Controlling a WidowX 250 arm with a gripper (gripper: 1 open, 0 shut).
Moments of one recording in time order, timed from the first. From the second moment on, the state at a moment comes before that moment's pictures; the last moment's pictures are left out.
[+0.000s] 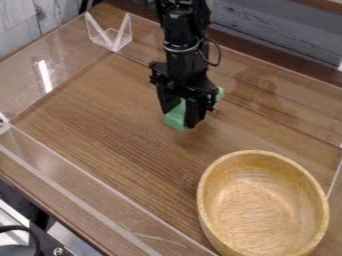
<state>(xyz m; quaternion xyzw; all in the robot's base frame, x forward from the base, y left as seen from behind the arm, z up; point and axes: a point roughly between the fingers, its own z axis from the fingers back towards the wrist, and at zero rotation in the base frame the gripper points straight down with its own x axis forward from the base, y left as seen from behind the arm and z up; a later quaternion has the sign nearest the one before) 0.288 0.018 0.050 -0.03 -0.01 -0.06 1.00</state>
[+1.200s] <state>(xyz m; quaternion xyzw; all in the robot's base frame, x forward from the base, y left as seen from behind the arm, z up) 0.341 0.030 0.054 -0.03 -0.06 -0.10 0.99</state>
